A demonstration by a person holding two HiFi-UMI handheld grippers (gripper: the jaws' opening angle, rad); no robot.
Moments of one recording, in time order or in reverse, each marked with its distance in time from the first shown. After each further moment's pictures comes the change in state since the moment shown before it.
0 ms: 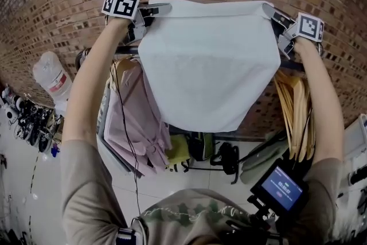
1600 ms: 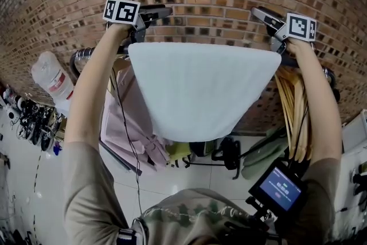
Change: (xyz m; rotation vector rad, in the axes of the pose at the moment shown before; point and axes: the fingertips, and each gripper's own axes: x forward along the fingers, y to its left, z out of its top) left arm 0.030 0.026 -0.033 -0.030 0.009 0.047; right arm 0.003 -0.045 -0.054 0.058 0.083 -0.157
